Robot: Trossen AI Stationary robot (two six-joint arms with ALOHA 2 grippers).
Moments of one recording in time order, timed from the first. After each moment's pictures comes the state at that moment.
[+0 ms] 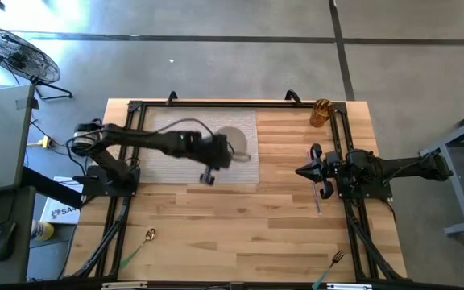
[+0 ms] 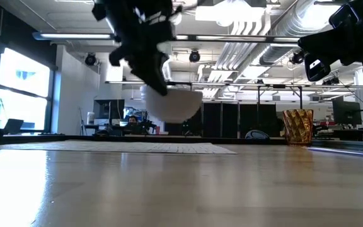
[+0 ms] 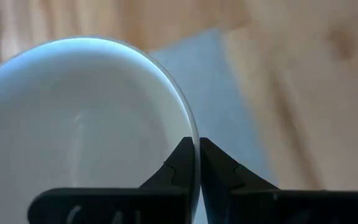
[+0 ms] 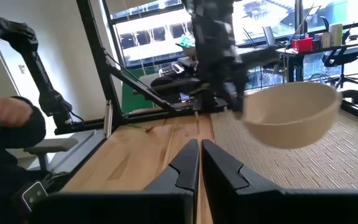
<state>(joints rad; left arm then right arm) 0.12 1.59 1.16 -0.50 -0.06 0.44 0.02 0.20 0.02 0.25 -0.06 0.20</state>
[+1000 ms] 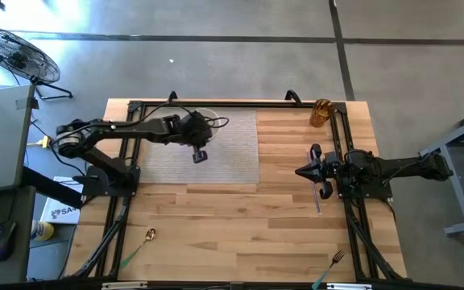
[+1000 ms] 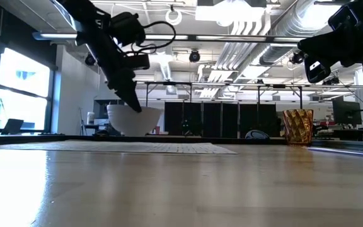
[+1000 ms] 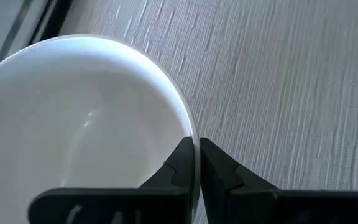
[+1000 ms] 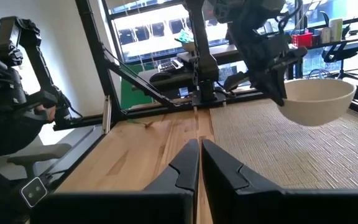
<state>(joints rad) 0.37 1.44 0.88 -0.34 -0.10 0.16 0.02 0.21 0.02 0.24 -0.06 0.20</state>
